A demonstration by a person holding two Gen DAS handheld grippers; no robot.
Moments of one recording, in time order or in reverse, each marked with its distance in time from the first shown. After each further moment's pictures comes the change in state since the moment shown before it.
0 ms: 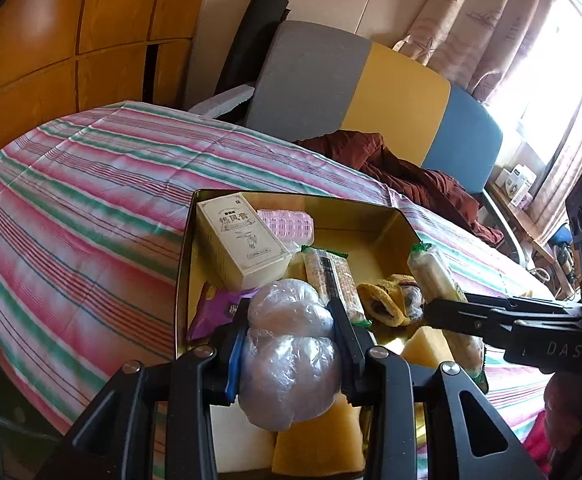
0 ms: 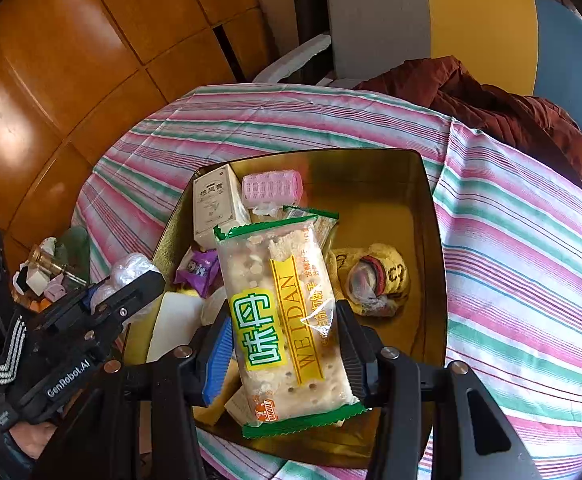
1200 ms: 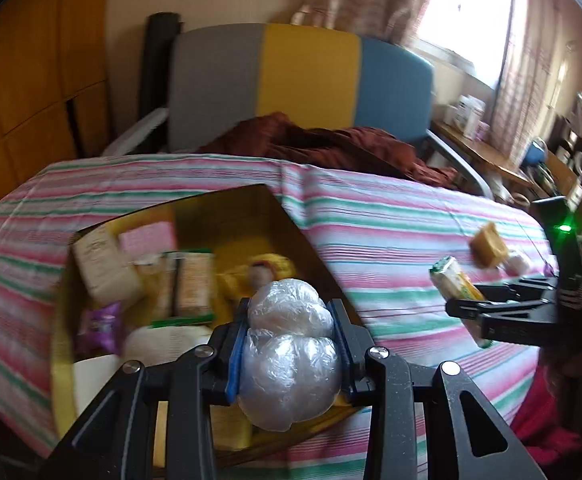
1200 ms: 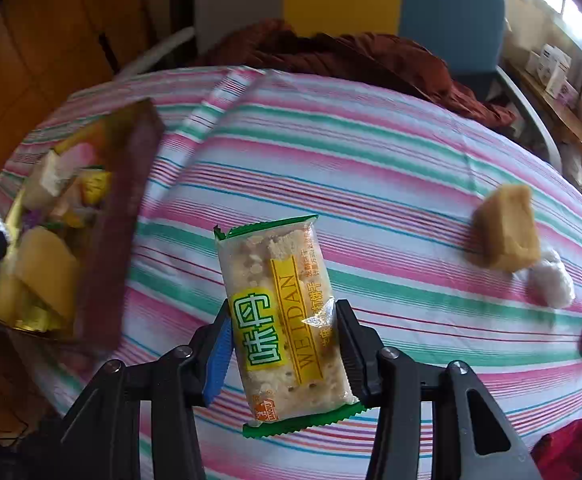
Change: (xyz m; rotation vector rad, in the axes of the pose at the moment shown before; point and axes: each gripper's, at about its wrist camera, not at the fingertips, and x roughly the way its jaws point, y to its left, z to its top) left arm 0.000 -0.140 -0.026 0.271 0.015 -0.040; right arm -0.056 -0.179 -0.090 0.131 0.016 -0.301
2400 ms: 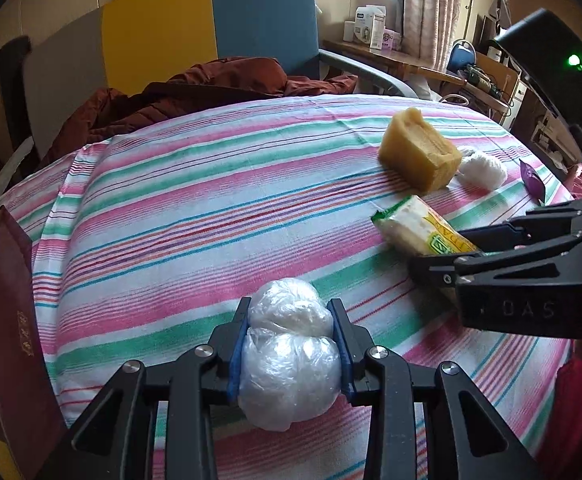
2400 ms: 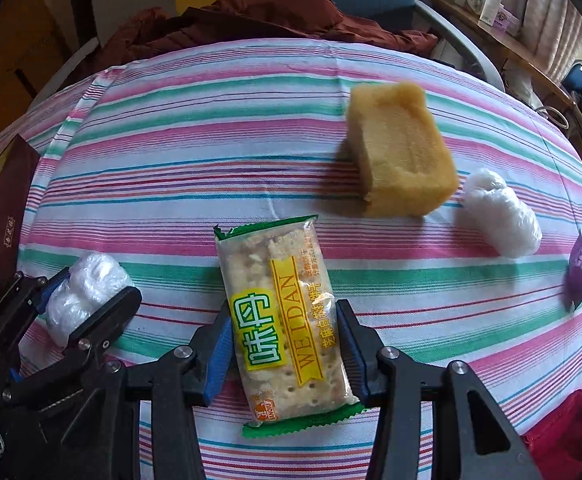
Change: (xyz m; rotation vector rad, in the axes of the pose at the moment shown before) left arm 0.164 -0.207 -0.017 0.331 0.158 -0.183; right arm 0.013 -0.138 -0.043 0.232 0.092 -0.132
